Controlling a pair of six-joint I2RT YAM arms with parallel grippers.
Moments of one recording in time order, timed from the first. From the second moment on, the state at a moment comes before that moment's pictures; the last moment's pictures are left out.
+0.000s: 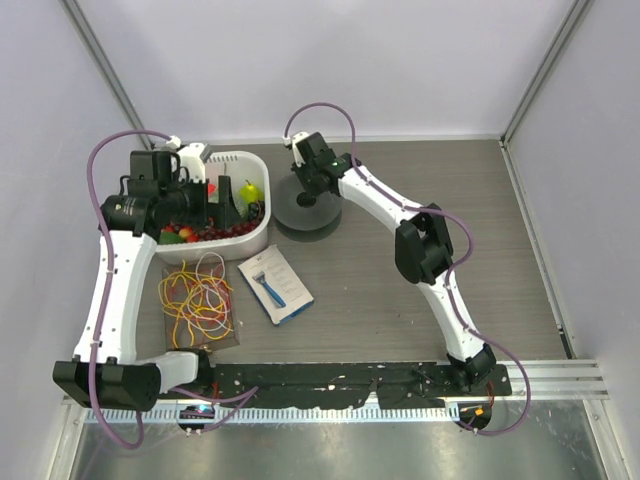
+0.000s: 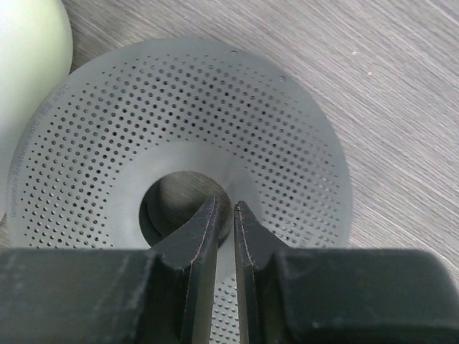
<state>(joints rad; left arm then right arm) -0.06 1.21 1.44 -1.01 0.35 0.01 0.65 2.37 2.21 -0.62 0.11 -0.03</state>
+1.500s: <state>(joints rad) 0.11 1.15 1.41 -1.33 0.32 0.38 0.69 1.85 1.32 -0.60 0.12 -0.10</state>
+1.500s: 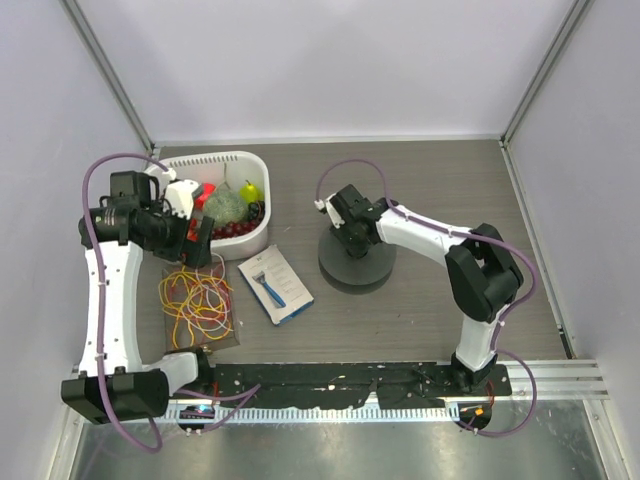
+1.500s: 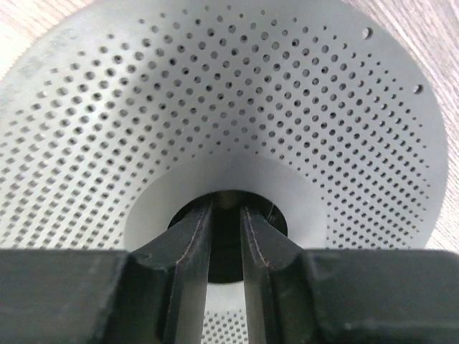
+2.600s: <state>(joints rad) 0.18 1.12 1.05 -1.34 0.54 1.50 0.69 1.28 1.27 -0.40 -0.11 -0.13</state>
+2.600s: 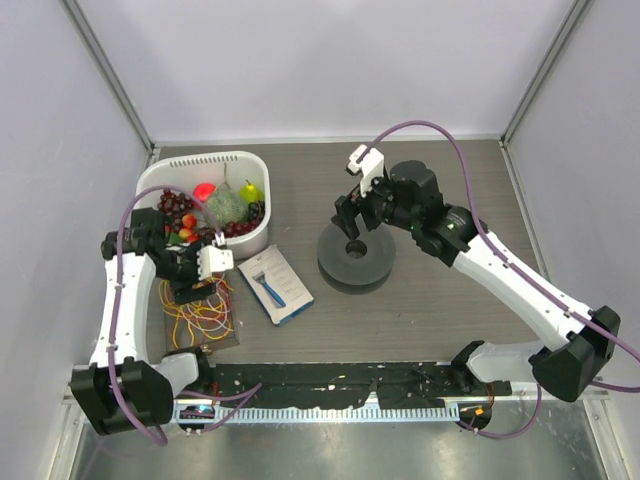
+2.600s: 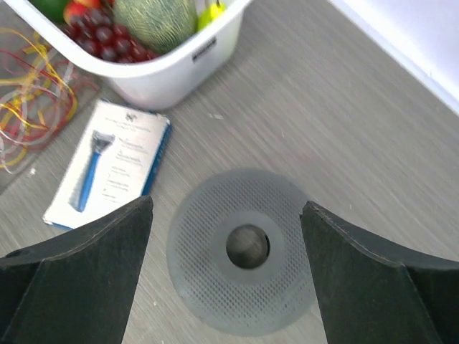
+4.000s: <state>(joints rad) 0.18 1.27 0.92 -1.21 0.51 2.02 0.69 1.20 1.12 -0.20 -0.39 -0.06</state>
